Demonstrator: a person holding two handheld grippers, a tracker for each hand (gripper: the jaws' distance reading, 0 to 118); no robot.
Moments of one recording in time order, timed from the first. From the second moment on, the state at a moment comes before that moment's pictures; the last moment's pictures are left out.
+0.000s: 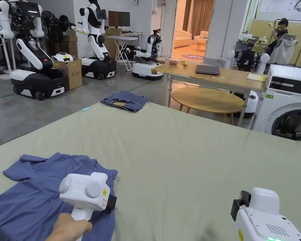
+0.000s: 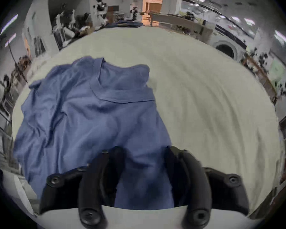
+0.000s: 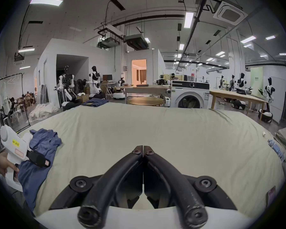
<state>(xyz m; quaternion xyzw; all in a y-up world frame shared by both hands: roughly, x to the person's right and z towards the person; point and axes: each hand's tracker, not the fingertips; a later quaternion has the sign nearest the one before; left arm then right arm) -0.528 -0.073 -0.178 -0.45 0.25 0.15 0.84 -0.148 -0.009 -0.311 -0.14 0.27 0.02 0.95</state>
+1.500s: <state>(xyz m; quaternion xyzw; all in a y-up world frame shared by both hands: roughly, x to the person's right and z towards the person) -0.191 0.144 -0.392 -0.23 -0.17 0.07 0.96 0.078 0.030 -0.330 -0.09 0.08 0.00 0.99</state>
